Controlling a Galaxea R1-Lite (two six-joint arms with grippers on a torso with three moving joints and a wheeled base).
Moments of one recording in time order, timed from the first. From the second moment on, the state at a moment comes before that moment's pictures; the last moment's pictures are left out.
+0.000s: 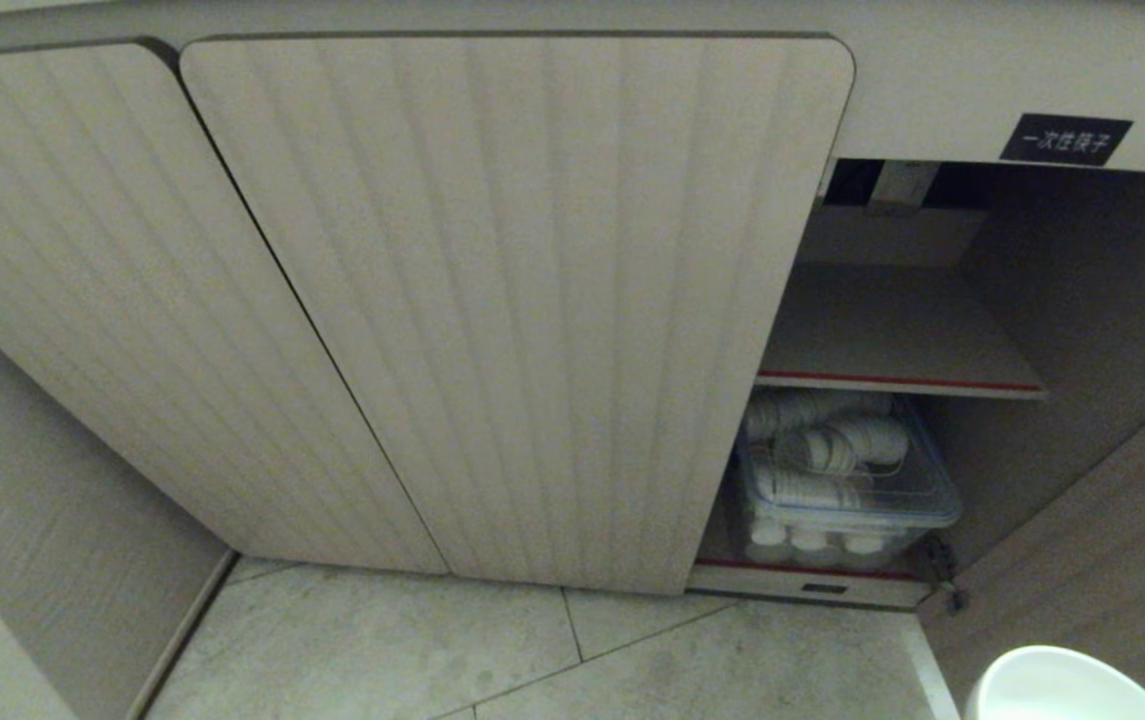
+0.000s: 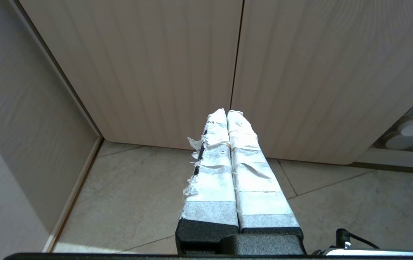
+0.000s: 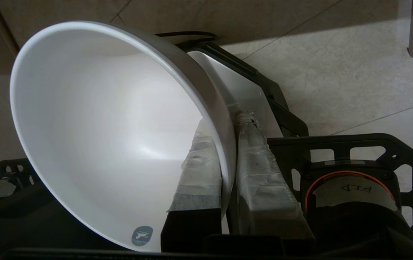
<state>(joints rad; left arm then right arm) 0.00 0.00 0.00 0.00 0.00 -0.03 0.43 0.97 -0.67 0.67 0.03 0.72</state>
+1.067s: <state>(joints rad) 0.00 0.00 0.00 0.00 0.00 -0.03 0.43 0.98 -0.67 0.65 0.02 0.71</state>
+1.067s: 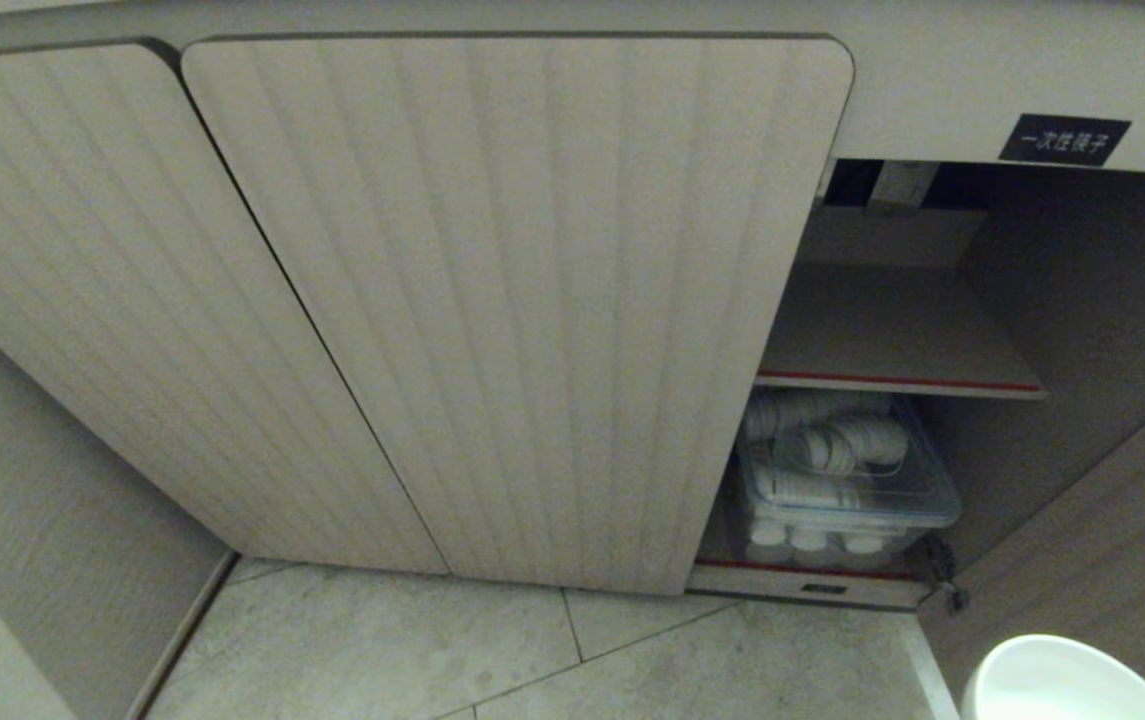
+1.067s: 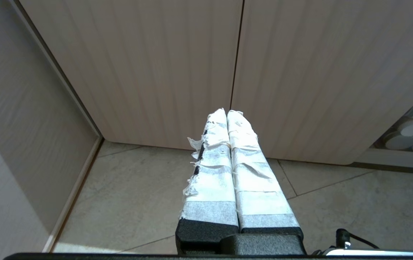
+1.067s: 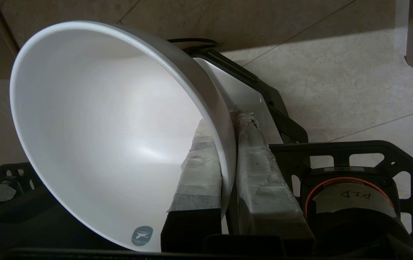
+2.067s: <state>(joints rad) 0.00 0.00 0.00 0.00 0.00 -0.03 0.41 0.98 -0.73 0.66 0.01 0.70</state>
